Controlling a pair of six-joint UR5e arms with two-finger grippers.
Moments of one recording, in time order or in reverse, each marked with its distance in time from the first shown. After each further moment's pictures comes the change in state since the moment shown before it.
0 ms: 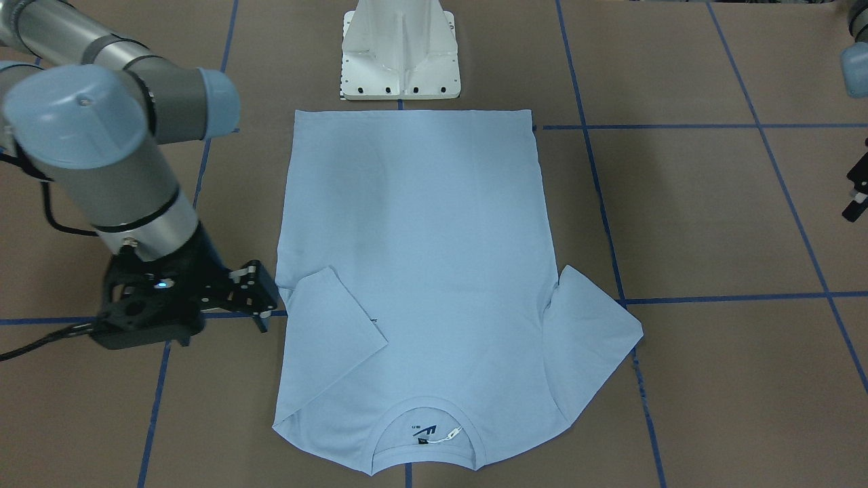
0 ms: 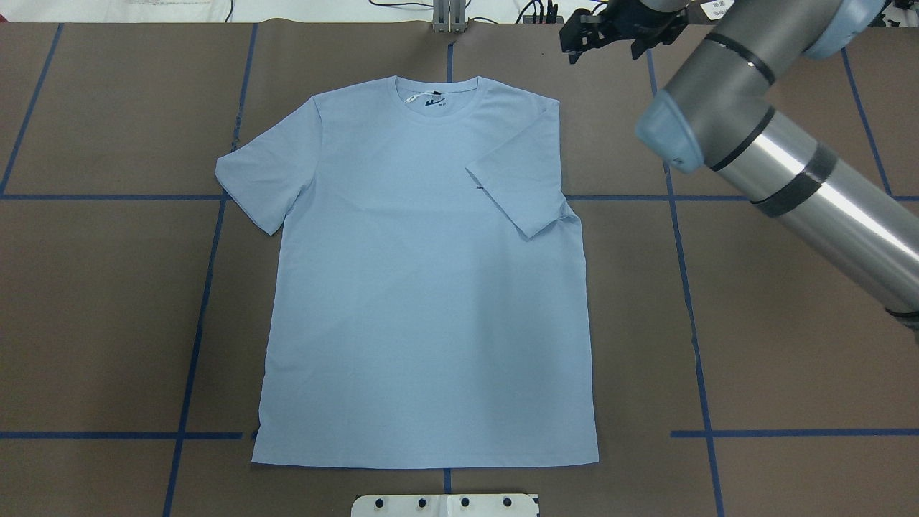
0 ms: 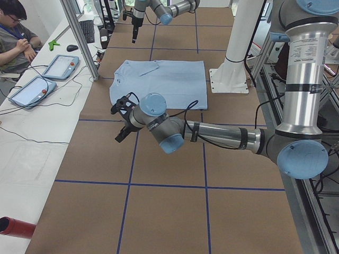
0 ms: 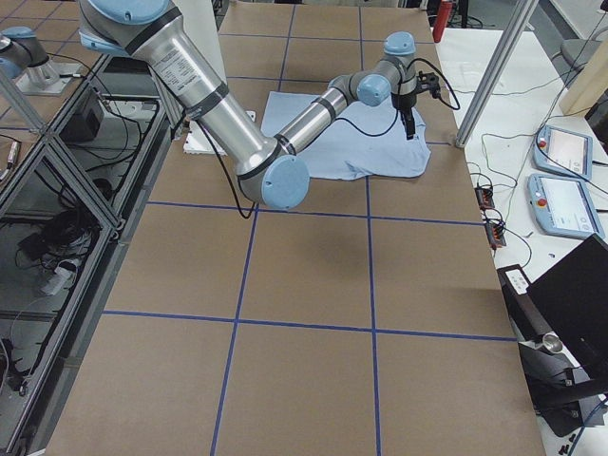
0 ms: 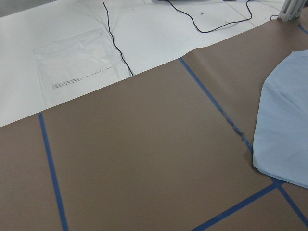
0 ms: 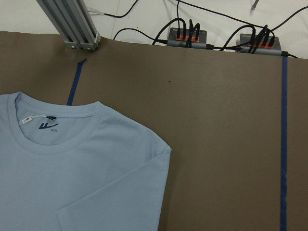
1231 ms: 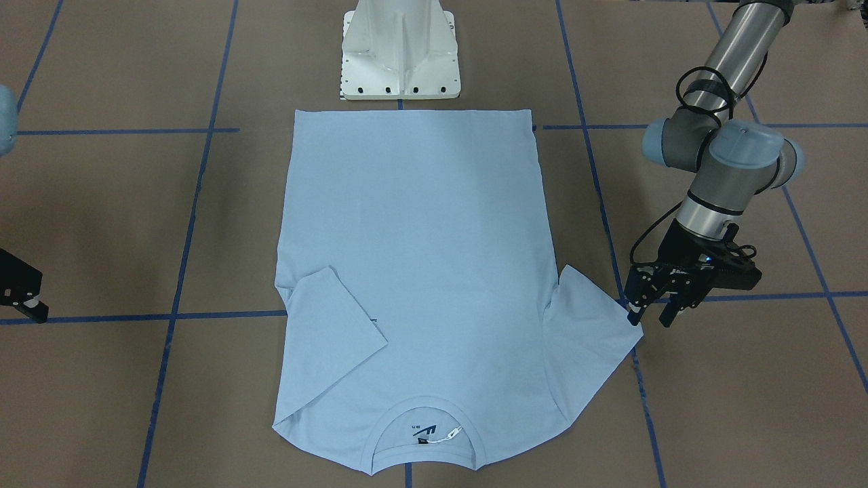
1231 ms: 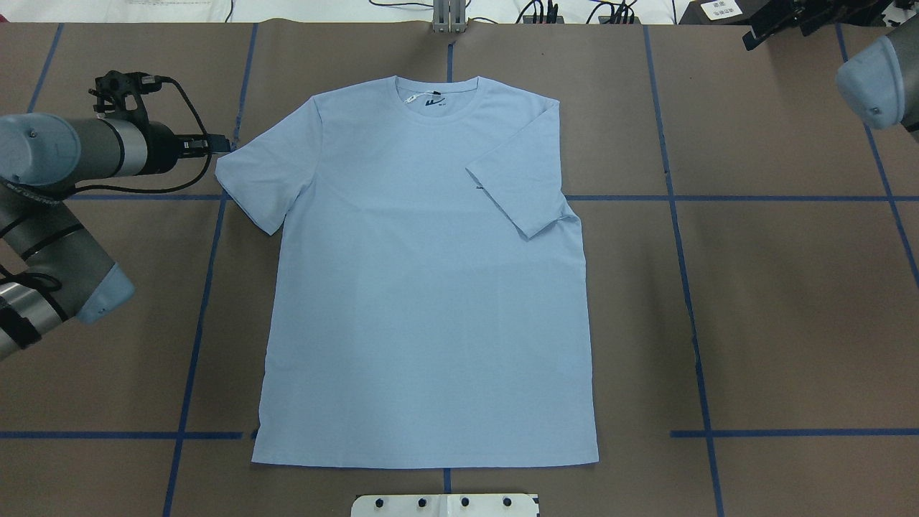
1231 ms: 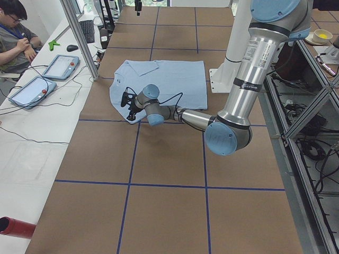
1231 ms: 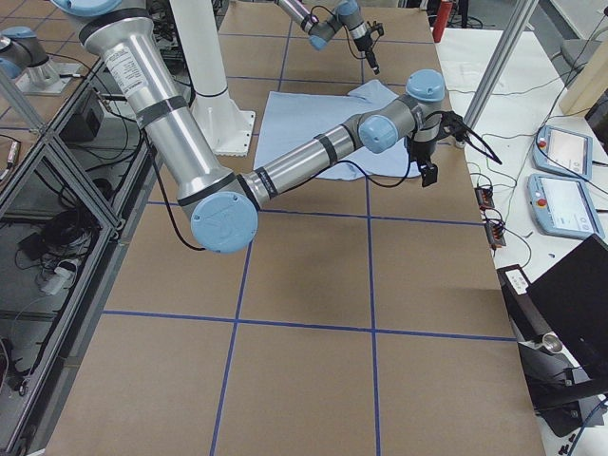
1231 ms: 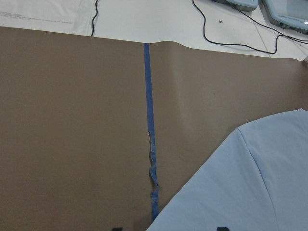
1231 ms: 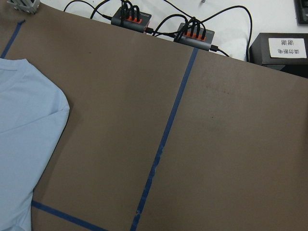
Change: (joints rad) left arm 0.486 -0.267 0.321 -0.153 0.495 -0.599; right arm 0.245 -0.216 0.053 0.010 0.225 -0.396
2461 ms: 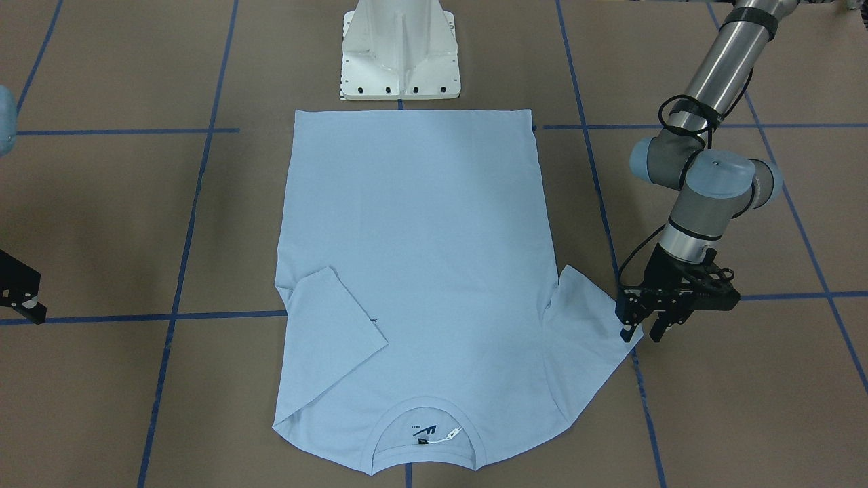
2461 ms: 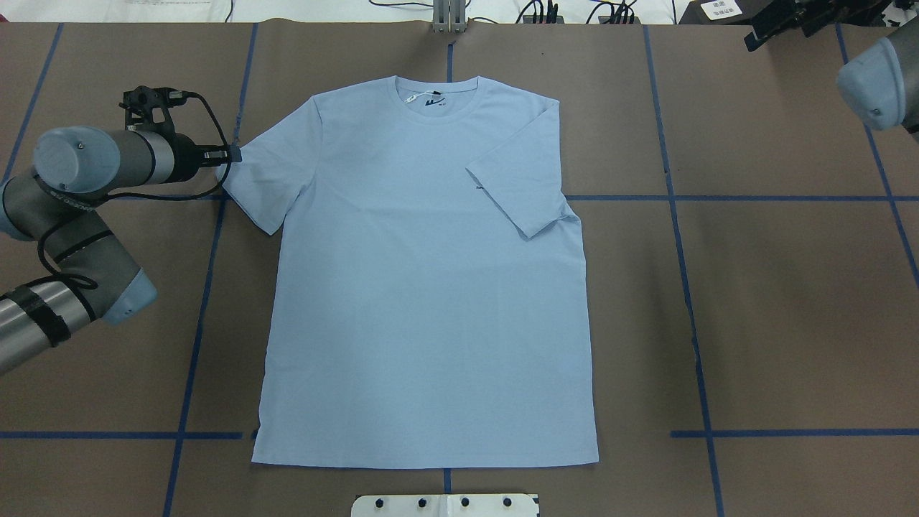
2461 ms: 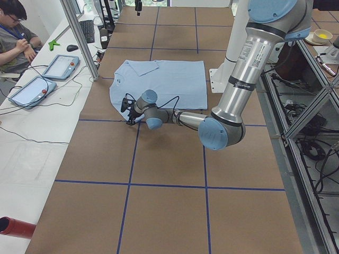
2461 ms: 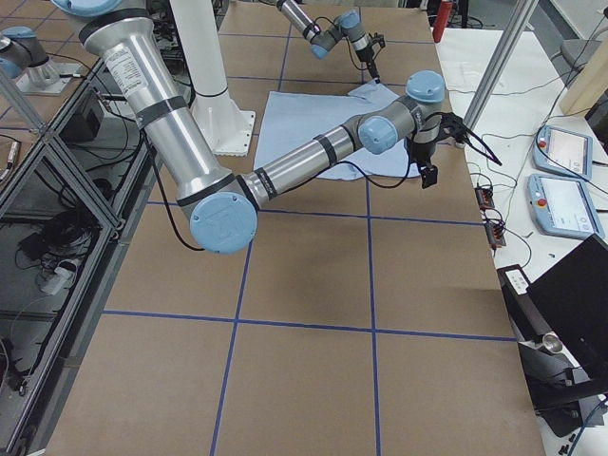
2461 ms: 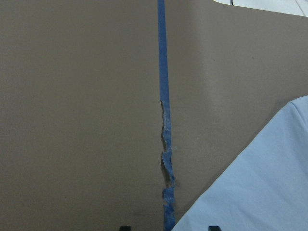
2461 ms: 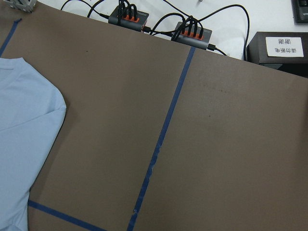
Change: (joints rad) left arm 0.037 -0.057 0.116 -0.015 0.042 -0.002; right arm 0.000 -0.004 0.001 0.000 -0.005 -0.001
